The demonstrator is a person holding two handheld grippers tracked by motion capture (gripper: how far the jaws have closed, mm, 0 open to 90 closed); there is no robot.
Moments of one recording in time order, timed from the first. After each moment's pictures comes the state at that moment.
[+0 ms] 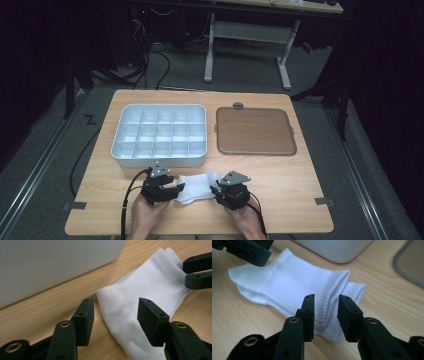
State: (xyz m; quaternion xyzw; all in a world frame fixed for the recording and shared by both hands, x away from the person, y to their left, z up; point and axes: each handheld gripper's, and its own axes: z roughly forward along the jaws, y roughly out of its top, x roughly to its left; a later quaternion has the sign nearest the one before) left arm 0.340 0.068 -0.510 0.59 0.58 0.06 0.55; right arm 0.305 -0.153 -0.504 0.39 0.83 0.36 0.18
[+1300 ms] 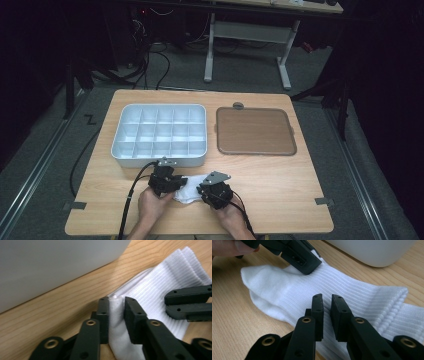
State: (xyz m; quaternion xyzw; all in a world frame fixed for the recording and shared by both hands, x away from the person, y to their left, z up) left arm 0.365 0.053 -0.528 0.61 0.59 0.01 0.53; right arm 0.317 -0.110 -0.522 0.37 0.85 0.34 0.15
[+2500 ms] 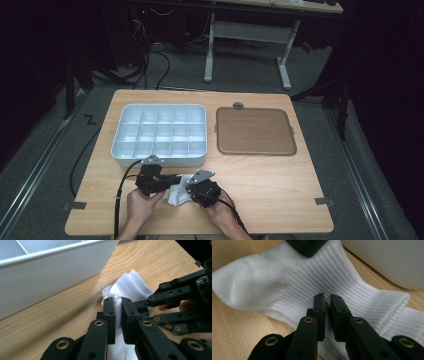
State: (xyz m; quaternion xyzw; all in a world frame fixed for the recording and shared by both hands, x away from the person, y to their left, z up) left arm 0.350 0.084 -0.487 0.58 0.58 -0.03 0.57; right arm 0.326 -0.075 -0.519 0.33 0.88 0.32 0.14
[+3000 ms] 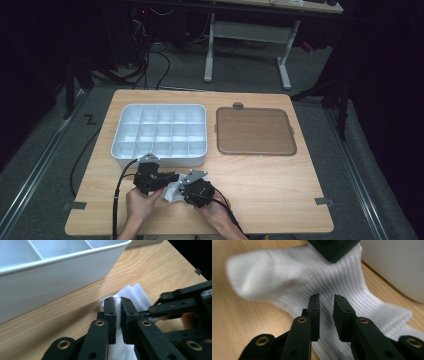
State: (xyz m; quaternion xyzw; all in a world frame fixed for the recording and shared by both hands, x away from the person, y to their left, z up) left arm 0.356 0.090 -0.487 0.56 0.59 -0.03 0.57; right arm 0.324 -0.060 -0.511 0.31 0.88 0.32 0.13
